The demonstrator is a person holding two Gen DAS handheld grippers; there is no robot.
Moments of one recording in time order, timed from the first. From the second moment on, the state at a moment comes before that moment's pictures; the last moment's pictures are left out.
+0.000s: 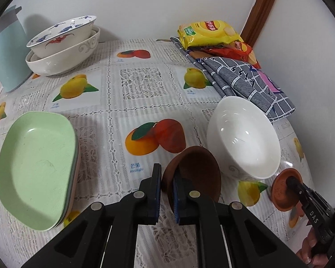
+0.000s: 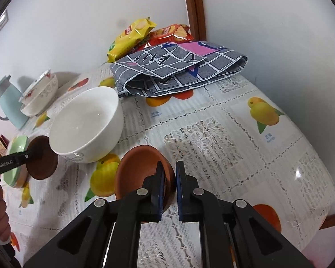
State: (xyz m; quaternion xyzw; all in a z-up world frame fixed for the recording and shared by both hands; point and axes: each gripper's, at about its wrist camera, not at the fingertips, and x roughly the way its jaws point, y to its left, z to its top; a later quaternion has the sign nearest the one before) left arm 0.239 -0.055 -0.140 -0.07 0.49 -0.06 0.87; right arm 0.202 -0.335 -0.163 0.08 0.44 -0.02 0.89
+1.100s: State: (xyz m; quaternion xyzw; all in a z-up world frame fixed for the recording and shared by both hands) left arm 0.216 -0.033 -0.085 -0.07 0.46 -0.05 0.88; right arm 0.197 -0.289 -0.088 0.06 0.39 0.01 0.92
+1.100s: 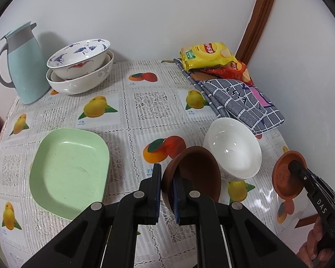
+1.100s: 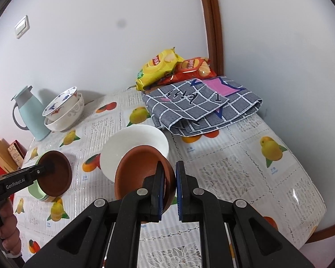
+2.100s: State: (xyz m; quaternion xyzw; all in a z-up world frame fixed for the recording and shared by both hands) left arm 0.224 -0.017 -0.082 -0.08 0.46 -0.05 0.88; right arm 0.219 -0.271 -0.090 0.06 0.39 0.02 0.92
